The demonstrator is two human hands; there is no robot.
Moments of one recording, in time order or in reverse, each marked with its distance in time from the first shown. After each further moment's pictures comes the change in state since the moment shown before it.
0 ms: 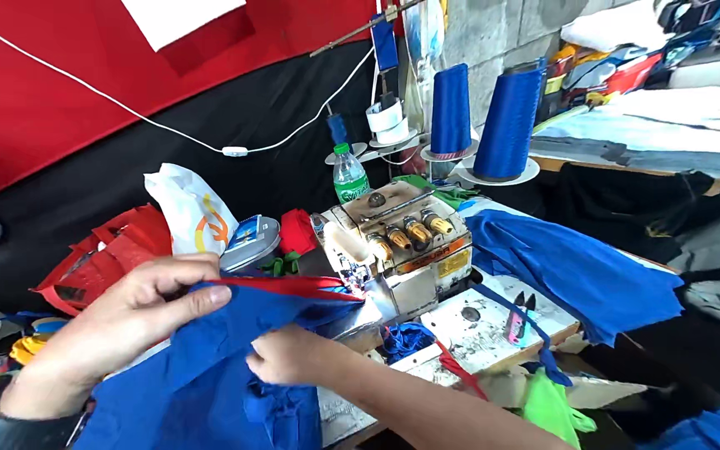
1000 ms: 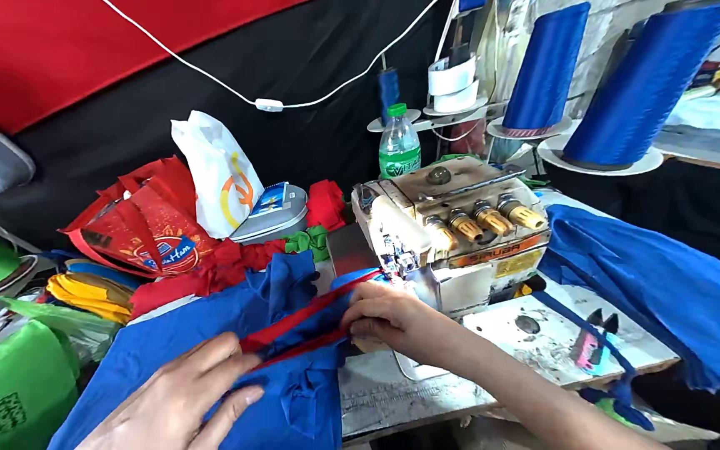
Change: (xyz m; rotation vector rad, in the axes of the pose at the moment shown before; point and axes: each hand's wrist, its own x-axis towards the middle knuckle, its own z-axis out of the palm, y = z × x) left_hand -0.099 -0.016 0.058 0.493 -0.070 0.006; right_hand -0.068 0.081 -0.027 -0.032 0.388 -0.349
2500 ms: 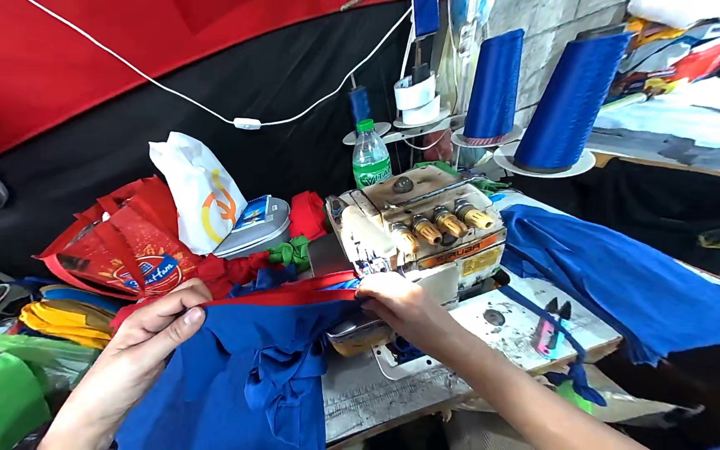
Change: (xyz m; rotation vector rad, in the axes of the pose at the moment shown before) left_hand 0.036 -0.048 0.005 -0.825 0.310 -0.124; right_hand -0.034 0.034 -0.009 -0.481 0.274 -0.067
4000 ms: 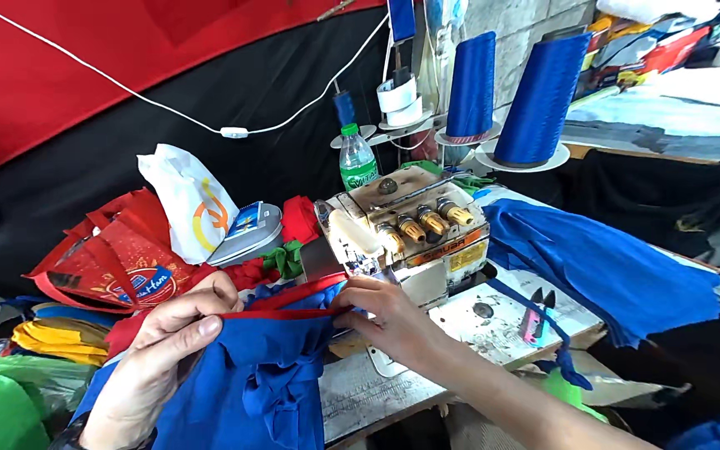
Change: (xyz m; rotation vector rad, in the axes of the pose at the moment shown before) left_hand 0.024 0.017 0.033 -0.237 -0.101 0.109; right_hand 0.027 -0.049 -0.020 0.334 0.027 0.153
